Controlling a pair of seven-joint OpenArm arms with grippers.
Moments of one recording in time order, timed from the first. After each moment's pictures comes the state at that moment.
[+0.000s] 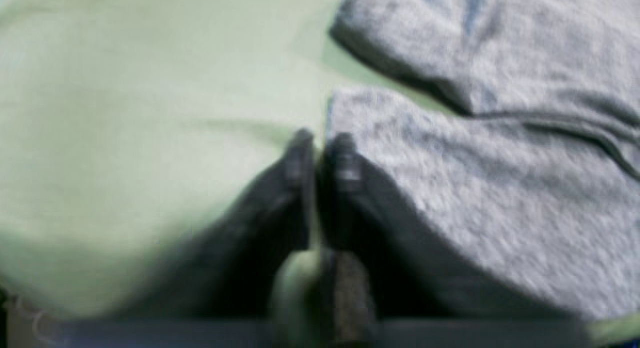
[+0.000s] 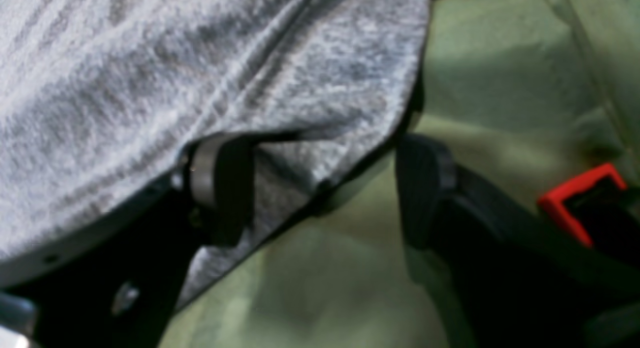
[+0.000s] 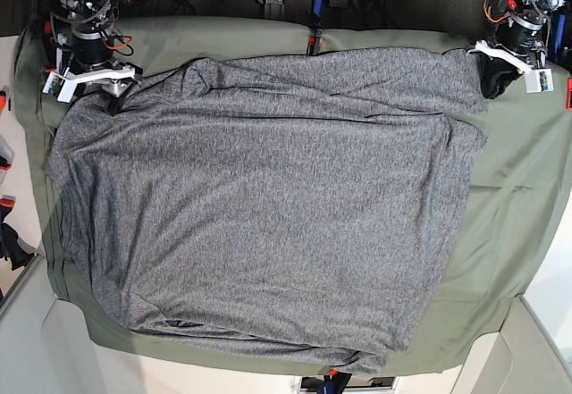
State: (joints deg) left arm 31.1 -18.3 -23.4 84.3 -32.0 -30.7 17.5; right arm -25.5 2.3 15.8 95.9 16.7 -3.4 -18.3
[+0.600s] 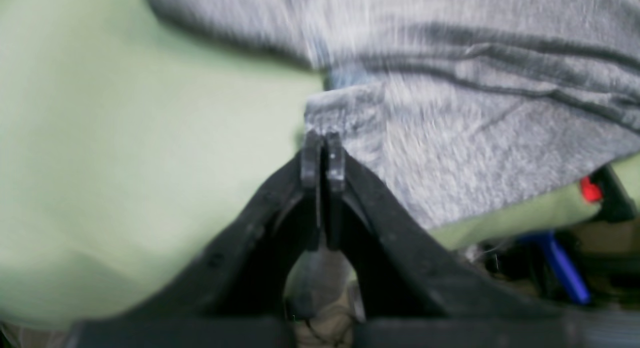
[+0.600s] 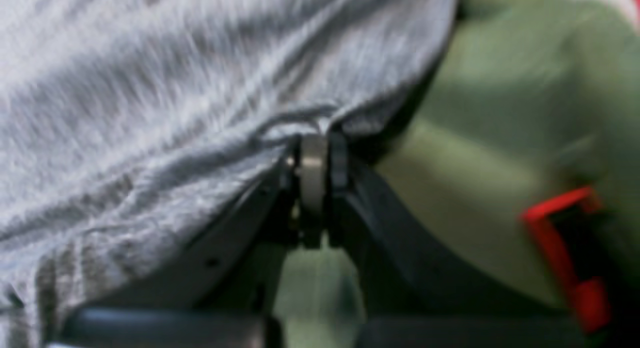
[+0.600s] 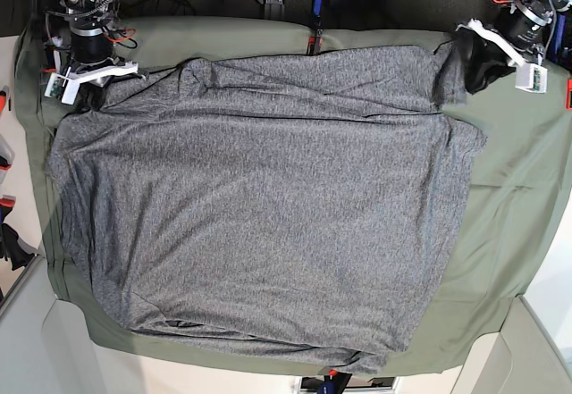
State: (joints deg) left arm 36.7 -17.3 -30.9 101.0 -35.4 -37.0 25.1; right arm -26.6 0.9 18.2 102.6 12.0 2.4 -20.0
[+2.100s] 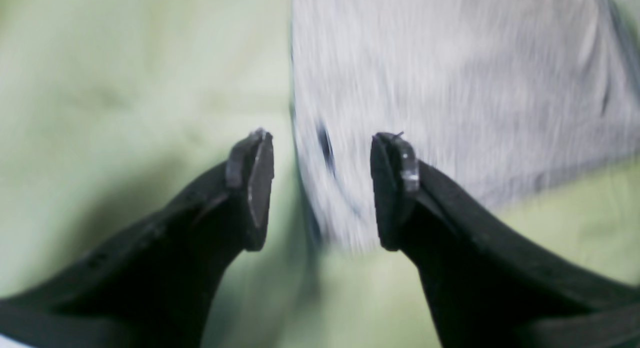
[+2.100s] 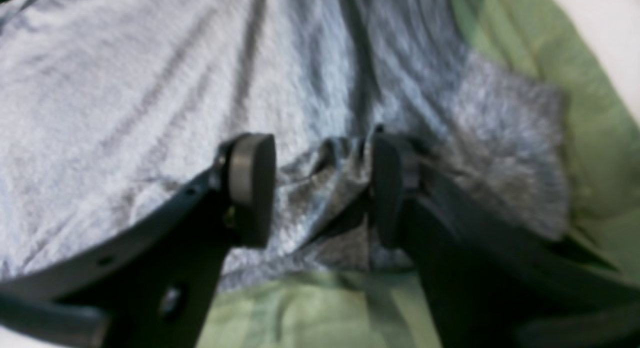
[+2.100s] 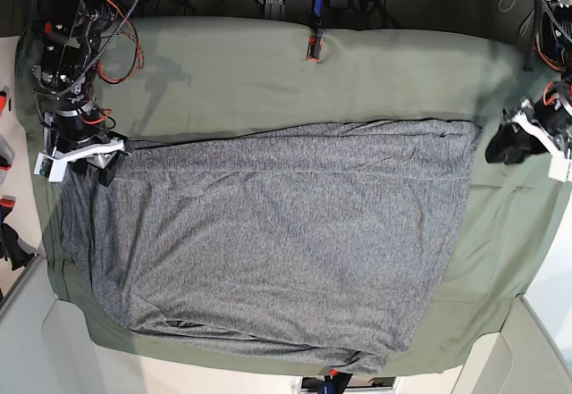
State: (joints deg) left arm 13.4 -29.0 -30.8 82.3 -52.3 -38.1 50.6; right arm -5.7 4.0 21.1 91.8 17.7 8.3 -31.5
